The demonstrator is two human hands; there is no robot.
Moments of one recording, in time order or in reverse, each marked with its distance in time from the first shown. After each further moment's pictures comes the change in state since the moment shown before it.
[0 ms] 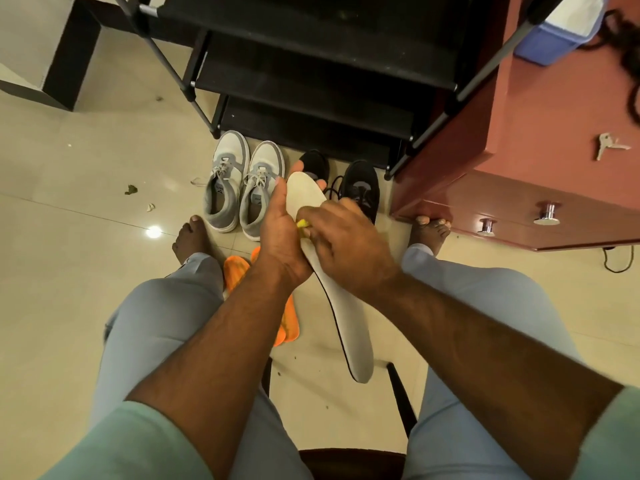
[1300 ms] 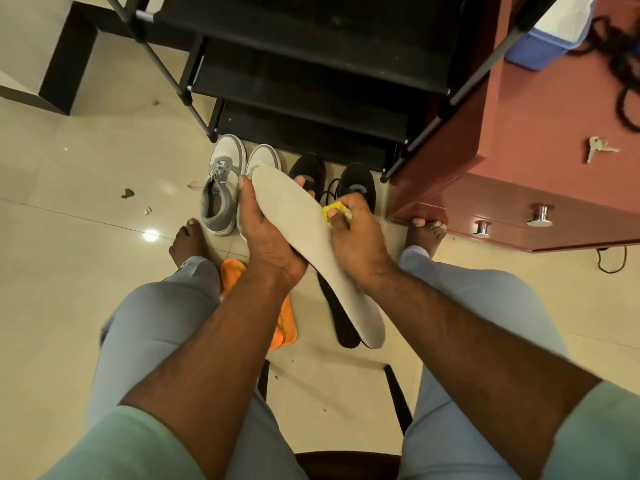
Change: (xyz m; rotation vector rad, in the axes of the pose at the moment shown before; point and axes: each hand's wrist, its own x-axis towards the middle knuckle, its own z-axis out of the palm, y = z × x) left_hand -0.012 0.003 0.006 -0.041 0.044 0.181; right_hand 0.008 0.017 0.014 0.483 0.106 0.726
